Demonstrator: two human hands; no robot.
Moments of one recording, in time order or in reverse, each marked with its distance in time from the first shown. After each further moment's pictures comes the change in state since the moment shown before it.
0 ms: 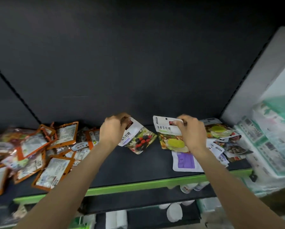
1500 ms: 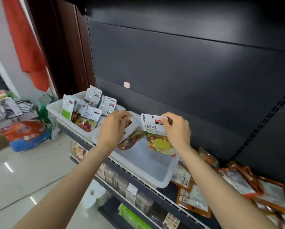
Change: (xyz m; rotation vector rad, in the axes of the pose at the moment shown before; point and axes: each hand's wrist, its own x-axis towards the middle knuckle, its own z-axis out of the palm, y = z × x) left_hand -0.187 -0.457 -0.526 0.169 0.558 -0.346; right_hand -0.227 -0.687 0.274 0.412 -0.310 -0.608
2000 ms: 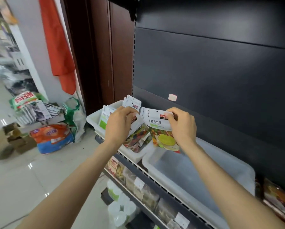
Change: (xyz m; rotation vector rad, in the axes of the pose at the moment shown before) left_hand 0.099 -0.163 -0.099 0.012 0.104 -0.075; right_hand 0.084 -0.146 0.160 0.041 0.002 -0.124
